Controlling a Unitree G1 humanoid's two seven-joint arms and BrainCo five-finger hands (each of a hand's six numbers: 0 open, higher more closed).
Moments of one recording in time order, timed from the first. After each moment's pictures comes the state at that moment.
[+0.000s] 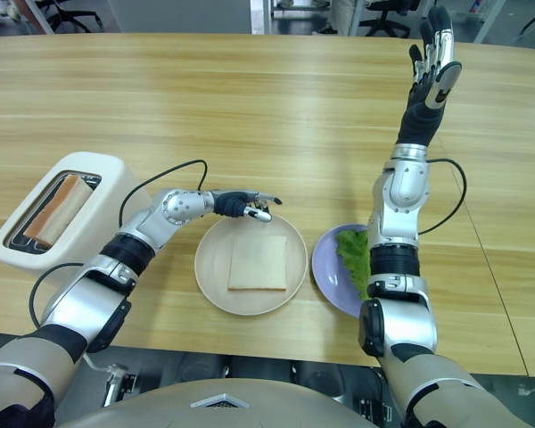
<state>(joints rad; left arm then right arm) -0.73 0.33 -0.47 0.79 0.42 -0.49 -0.55 -0.62 -0.23 -0.22 0.50 0.06 -0.61 -0.03</state>
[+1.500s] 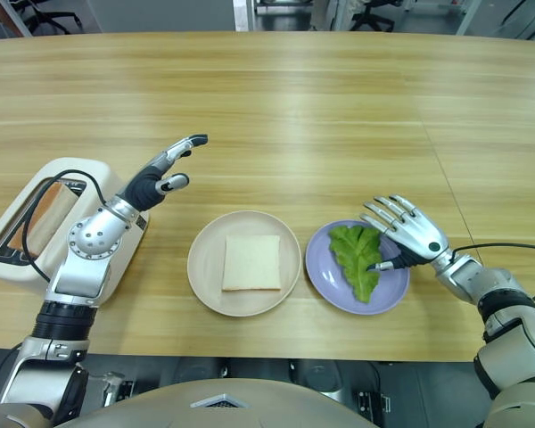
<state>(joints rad) -0.23 0.47 -0.04 0.03 0.16 -0.29 -0.34 -0.47 -0.86 0.71 1.08 -1.32 -0.50 -1.18</state>
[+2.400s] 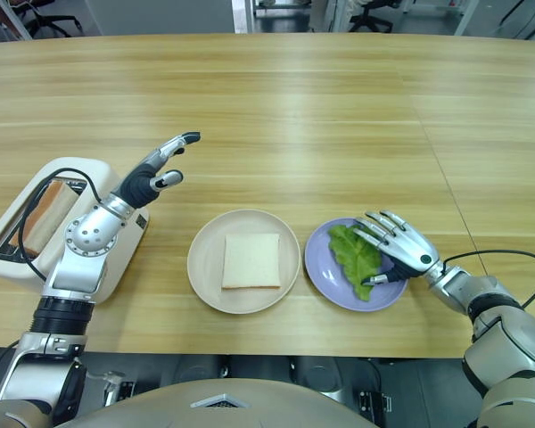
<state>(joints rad) -0.25 0.48 -0.03 0.10 0.16 -0.34 -0.32 -0.49 -0.82 0.83 1.19 -1.26 -0.55 -1.22</state>
